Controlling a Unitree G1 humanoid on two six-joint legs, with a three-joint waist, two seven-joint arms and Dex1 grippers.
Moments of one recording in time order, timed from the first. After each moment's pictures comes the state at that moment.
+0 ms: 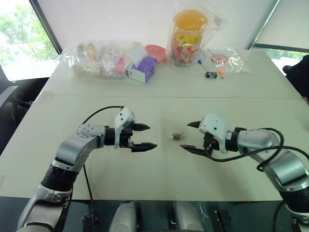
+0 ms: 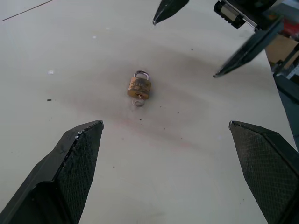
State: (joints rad) left arm -0.44 0.57 -0.17 -0.14 -0.47 0.64 -1.04; right arm -0.30 -0.81 0.16 -0.40 0.33 0.58 0.86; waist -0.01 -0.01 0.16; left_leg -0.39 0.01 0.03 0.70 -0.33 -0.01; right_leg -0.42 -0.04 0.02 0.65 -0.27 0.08
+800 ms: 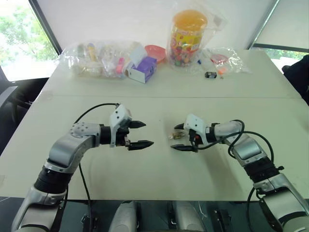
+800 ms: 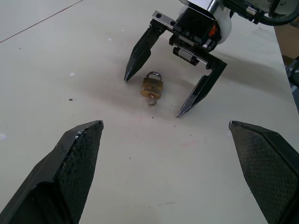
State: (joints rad) left arm -0.42 0.61 -0.13 -0.22 -0.47 0.67 -1.00; right arm -0.53 -0.62 0.32 0.20 0.14 0.24 1.08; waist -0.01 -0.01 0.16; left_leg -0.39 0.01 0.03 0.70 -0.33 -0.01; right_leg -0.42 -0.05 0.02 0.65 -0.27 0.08
